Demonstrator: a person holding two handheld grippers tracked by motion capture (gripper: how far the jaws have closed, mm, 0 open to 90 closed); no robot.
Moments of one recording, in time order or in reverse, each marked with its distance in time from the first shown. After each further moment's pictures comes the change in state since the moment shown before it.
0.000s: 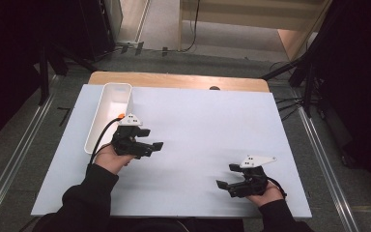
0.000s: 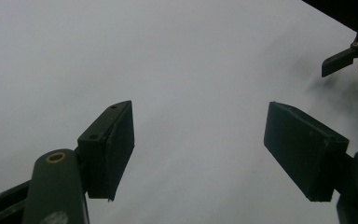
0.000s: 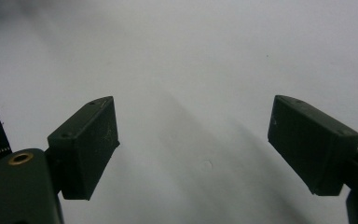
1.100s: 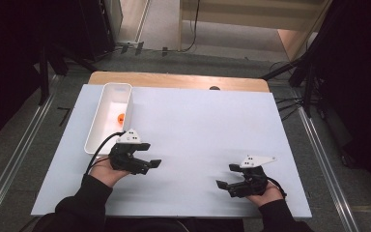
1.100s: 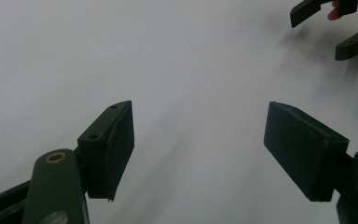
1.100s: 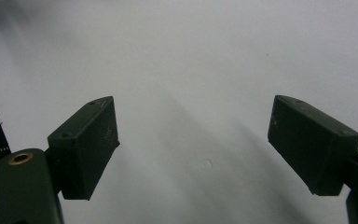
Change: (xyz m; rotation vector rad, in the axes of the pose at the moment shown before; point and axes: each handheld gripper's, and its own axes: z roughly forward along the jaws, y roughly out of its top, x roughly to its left) left arm -0.016 -0.032 -0.005 0.045 -0.073 0.090; right arm 0.000 0.000 0.001 0.004 -0.004 -0.001
